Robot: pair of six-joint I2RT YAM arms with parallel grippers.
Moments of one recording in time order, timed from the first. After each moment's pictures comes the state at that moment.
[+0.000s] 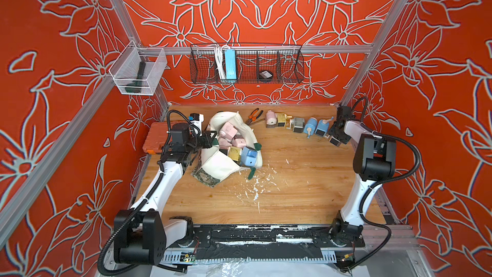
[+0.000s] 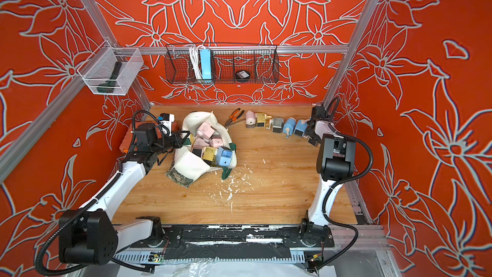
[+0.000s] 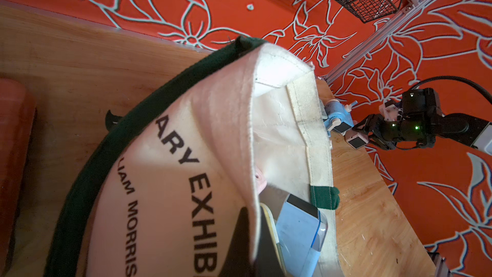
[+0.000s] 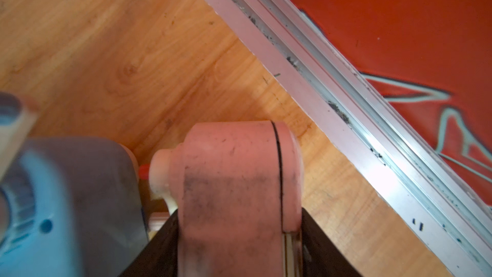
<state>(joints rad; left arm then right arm) 0.02 1.19 0.81 -0.06 0.55 -0.32 -0.21 2.03 1.48 -0.52 0.27 0.50</state>
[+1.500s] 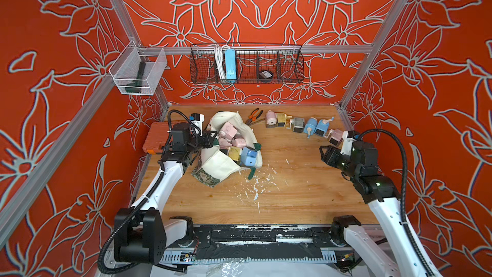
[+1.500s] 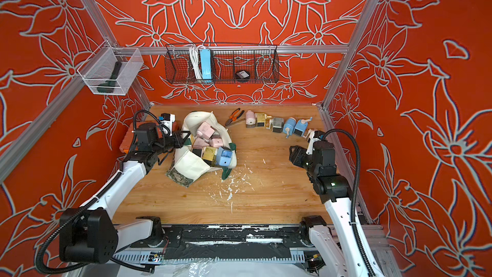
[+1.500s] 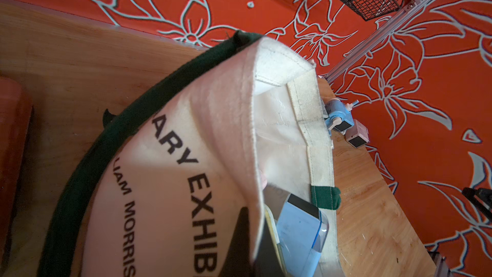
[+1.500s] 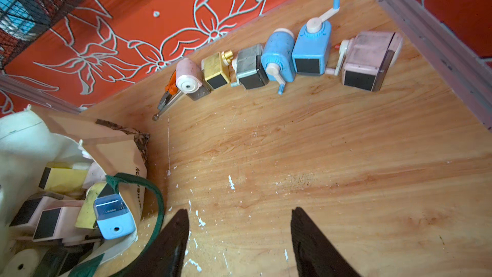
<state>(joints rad) 0.02 1.20 0.81 -0.06 0.54 -0.32 0.07 0.72 0.80 -0.65 -0.09 0.48</state>
